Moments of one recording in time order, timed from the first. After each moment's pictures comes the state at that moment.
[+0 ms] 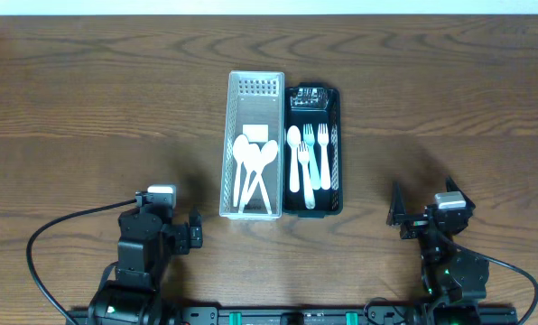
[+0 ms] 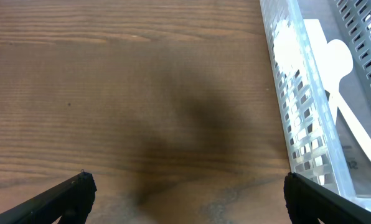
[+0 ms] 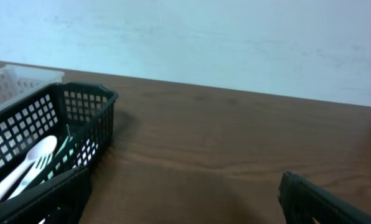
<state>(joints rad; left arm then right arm) -0.18 0.42 0.35 -0.63 -0.11 -0.08 0.06 0.01 0.01 -0.07 -0.02 -0.04</state>
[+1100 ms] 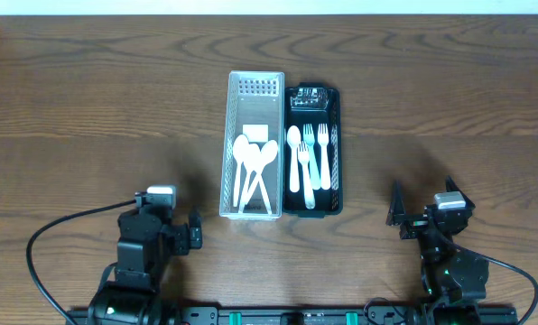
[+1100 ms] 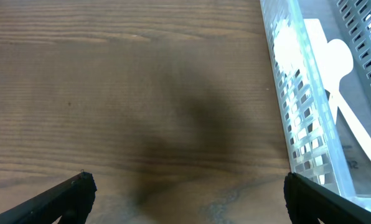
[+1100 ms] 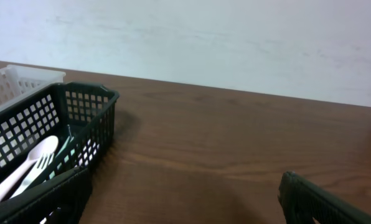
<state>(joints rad) -0.17 0.41 0.35 -0.65 -0.11 -0.08 0.06 0.01 0.01 -0.07 -0.02 -0.04</state>
